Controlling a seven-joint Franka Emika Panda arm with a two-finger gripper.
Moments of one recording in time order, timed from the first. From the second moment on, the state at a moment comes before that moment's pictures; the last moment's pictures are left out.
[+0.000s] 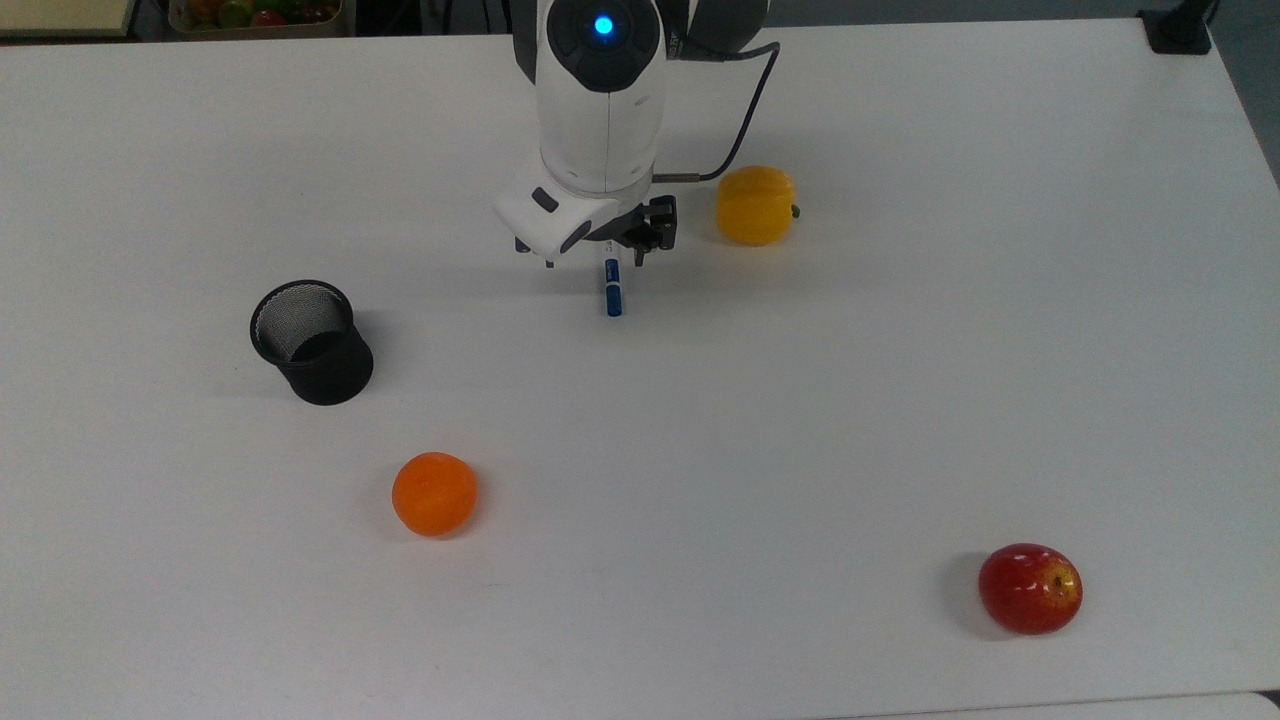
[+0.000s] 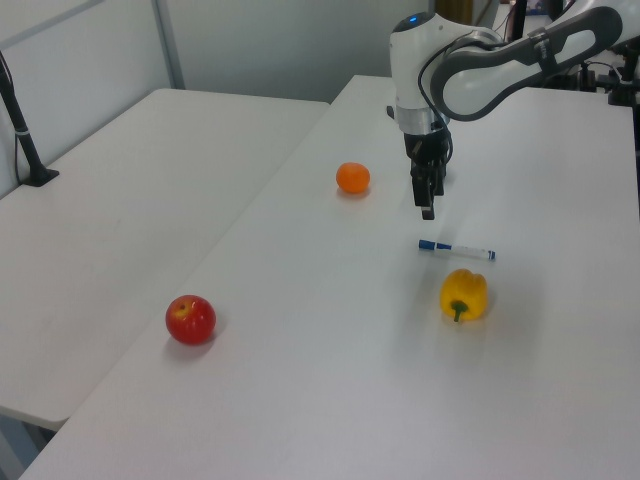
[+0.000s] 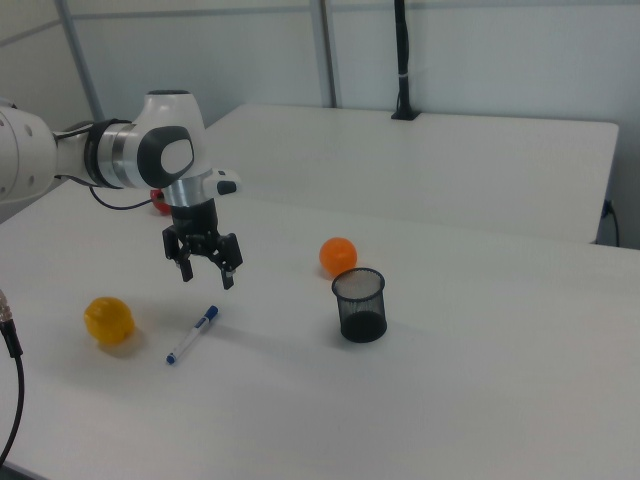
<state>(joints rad) 0.20 0.39 -0.03 -1.64 -0.04 1.91 0.07</state>
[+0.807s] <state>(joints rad) 0.17 0.09 -0.04 -1.60 -0.07 1.64 0.06</state>
